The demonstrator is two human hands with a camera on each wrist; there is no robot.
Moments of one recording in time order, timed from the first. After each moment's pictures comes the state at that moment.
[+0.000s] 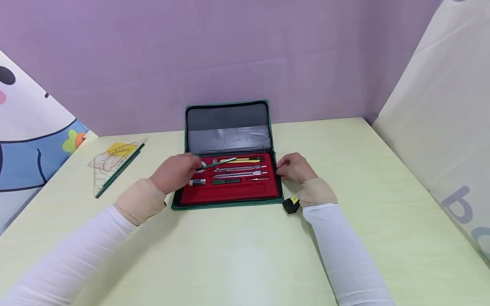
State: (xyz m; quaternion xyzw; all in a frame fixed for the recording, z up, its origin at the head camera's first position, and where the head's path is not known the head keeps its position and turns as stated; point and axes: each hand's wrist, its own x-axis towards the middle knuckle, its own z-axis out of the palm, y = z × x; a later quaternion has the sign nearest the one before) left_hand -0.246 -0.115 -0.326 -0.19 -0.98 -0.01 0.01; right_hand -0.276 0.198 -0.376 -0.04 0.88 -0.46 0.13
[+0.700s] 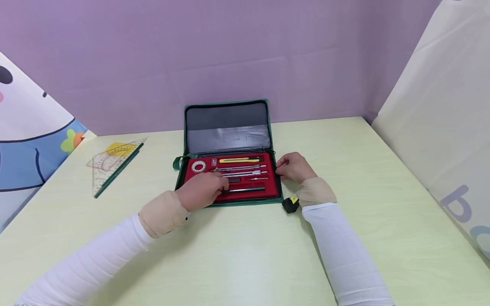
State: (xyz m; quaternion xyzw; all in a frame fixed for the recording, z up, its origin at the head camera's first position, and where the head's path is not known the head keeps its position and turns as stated) left_hand -0.216 -0.063 -0.339 -0.29 -0.95 0.00 -0.07; right_hand -0.276 0.197 -0.374 -0.03 0.88 -0.46 0.13
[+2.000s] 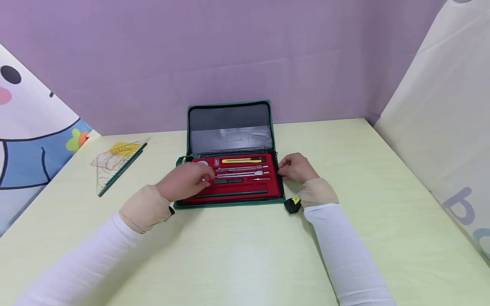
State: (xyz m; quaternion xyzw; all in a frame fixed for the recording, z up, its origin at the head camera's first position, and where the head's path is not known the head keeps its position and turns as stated) left_hand -0.224 -0.106 -0.327 -0.27 -0.96 -0.08 -0.02; right_hand -0.274 0.196 -0.373 -0.05 0.88 -0.46 0.12
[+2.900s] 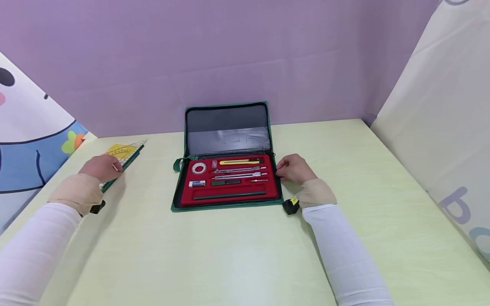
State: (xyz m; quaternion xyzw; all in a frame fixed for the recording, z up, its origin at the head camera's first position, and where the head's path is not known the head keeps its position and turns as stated) left_hand -0.272 -0.306 -0.321 0.00 -1.00 -0.04 -0.05; right_hand -0.274 0.197 -0.373 -0.04 0.87 -0.48 0.13
